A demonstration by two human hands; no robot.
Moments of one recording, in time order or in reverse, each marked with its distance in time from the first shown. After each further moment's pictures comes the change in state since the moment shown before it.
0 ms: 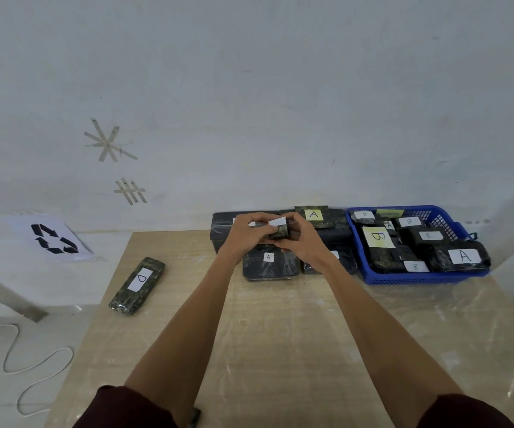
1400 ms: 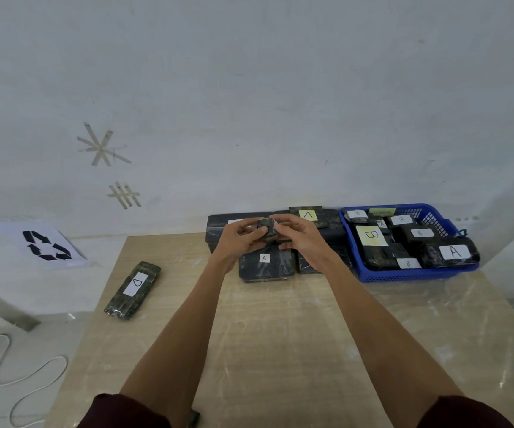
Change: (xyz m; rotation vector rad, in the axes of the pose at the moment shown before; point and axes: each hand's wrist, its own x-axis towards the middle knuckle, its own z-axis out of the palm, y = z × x) left_hand -0.006 -0.015 -0.011 -0.153 -0.006 -0.095; right_hand -0.009 -0.015 -0.003 0.181 0.027 0.116
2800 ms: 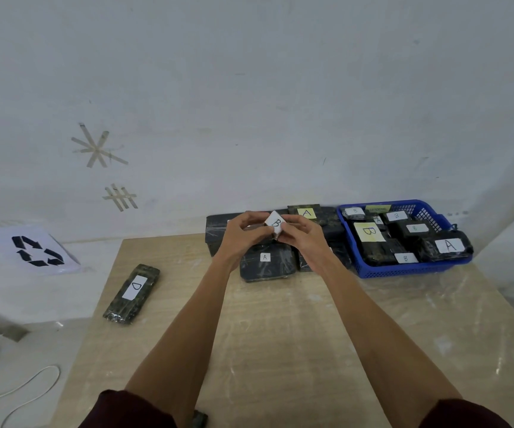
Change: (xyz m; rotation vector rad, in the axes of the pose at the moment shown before) left_hand -0.002 0.005 -0.003 0.051 -0.013 0.124; right_hand 0.000 0.014 0.014 0.212 0.197 -0.023
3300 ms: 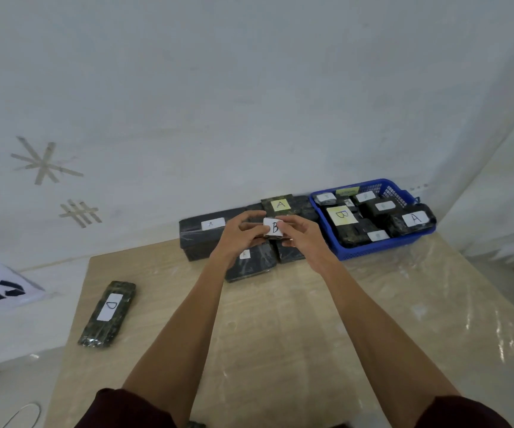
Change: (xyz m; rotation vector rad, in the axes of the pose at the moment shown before) left_hand 0.013 -0.003 0.036 0.032 -0.198 -0.127; right_hand -0.022 -0.001 -0.036 -0.181 0.182 0.007
